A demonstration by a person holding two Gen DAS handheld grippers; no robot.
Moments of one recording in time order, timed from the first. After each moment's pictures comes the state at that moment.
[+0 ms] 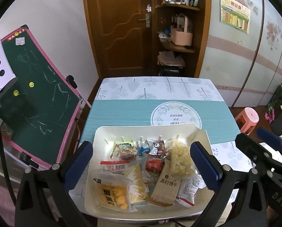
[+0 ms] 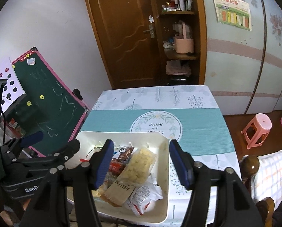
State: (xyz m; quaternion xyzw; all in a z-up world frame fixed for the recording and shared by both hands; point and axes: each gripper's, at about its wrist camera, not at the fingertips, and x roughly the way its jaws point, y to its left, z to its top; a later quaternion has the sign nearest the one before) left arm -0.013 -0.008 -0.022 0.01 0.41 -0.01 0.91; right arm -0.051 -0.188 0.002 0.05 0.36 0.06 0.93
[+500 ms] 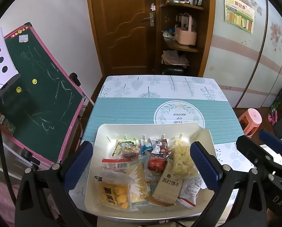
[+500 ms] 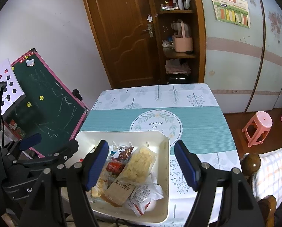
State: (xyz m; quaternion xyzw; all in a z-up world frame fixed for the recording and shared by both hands) left arm -0.011 -0.007 -0.027 0.01 0.41 0.01 0.91; right arm -0.050 -0.190 -0.002 0.06 0.36 0.07 0.93
